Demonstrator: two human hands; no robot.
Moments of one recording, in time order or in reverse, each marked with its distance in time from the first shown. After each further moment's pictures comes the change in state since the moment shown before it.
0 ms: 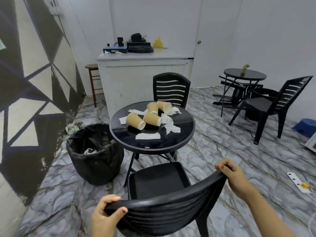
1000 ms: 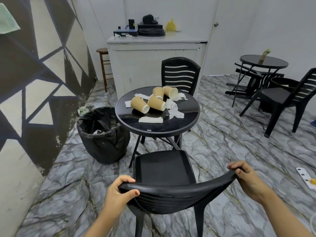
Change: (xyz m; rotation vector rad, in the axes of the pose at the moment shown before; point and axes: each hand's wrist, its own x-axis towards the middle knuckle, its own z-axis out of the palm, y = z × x) left_hand -0.037 -0.005 0.027 -0.001 -0.220 -0.112; right_hand -0.010 0.056 -0.070 0.170 -0.014 0.125
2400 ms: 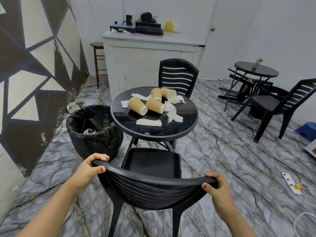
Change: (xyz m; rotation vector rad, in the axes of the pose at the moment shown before) left_hand 0.121 0.005 -0.103 -0.140 -0.198 -0.017; right_hand -0.018 0.029 0.105 0.037 0.039 -0.123
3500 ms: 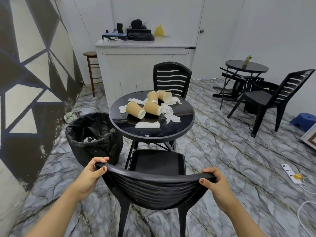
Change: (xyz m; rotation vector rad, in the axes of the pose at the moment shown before) left_hand -0.003 0.002 -0.004 -0.079 0.047 -0.120; right_hand -0.010 -0.007 0.010 -0.023 -0.039 0.065
